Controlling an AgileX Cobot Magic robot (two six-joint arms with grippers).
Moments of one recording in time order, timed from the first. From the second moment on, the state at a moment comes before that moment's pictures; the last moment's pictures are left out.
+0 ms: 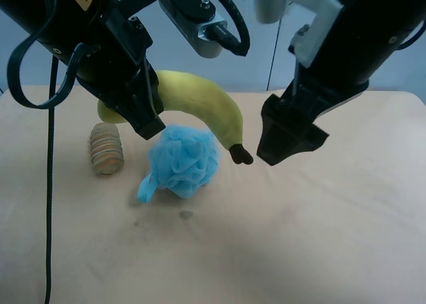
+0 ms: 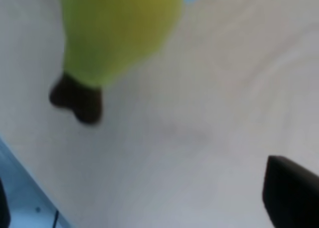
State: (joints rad) left arm -0.89 1.44 -1.26 0.20 0.95 0.10; right arm 0.71 1.35 -1.25 0.07 1.21 -0.21
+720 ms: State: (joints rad) left arm -0.89 1.44 -1.26 0.20 0.95 0.10; right arm 0.71 0.55 -0.76 0.04 1.22 -0.08
